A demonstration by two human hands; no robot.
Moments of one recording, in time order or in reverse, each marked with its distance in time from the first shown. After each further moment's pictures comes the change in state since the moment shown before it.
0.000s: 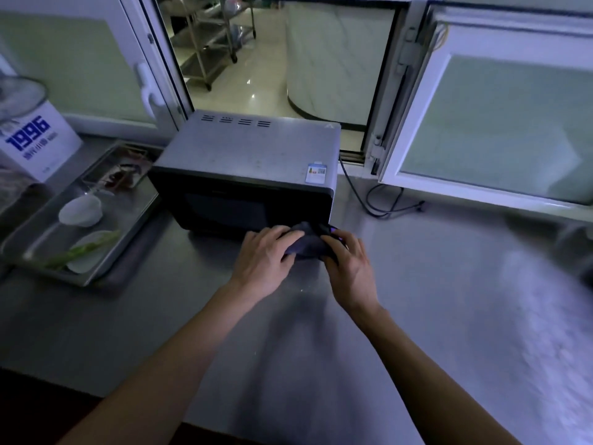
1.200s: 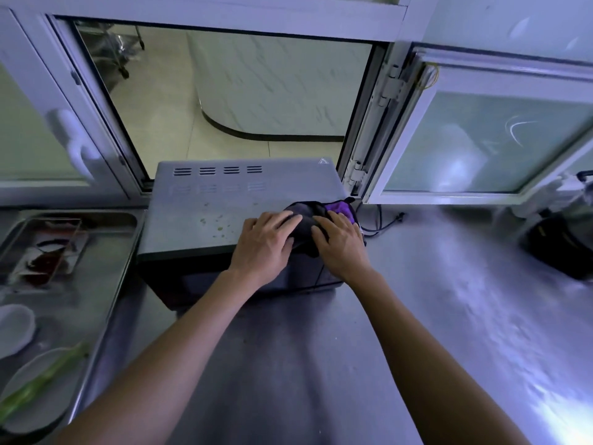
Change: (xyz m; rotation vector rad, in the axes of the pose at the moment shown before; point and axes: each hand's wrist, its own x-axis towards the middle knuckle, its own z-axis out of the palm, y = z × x) left_hand 0.151 -0.157 -0.014 -0.109 -0.052 0.350; right_hand 0.175 -0.065 0.081 -0.293 -0.137 0.452
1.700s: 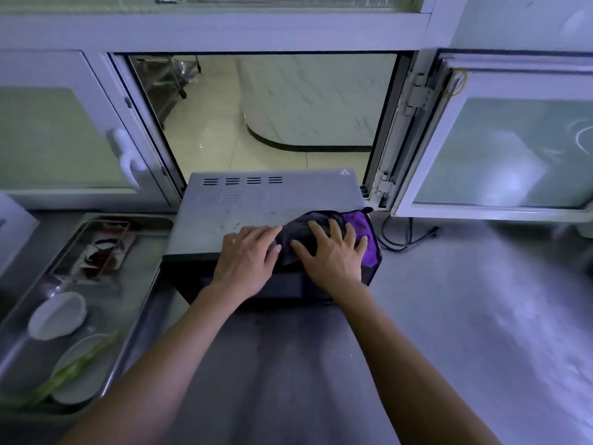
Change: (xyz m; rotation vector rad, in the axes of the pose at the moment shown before) left_hand -0.025 -0.012 -0.029 0.132 -0.033 -0.213; right_hand 0.000 -0.031 0.012 -0.117 -0.079 0.032
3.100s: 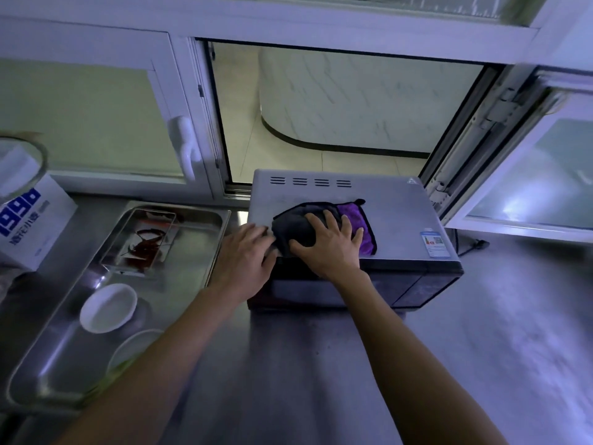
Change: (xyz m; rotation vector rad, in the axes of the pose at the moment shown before) left_hand -0.035 -0.163 -0.015 -0.062 0.047 -0.020; right_hand 0.033 -0.152 0.046 -0.024 -0.074 -0.093
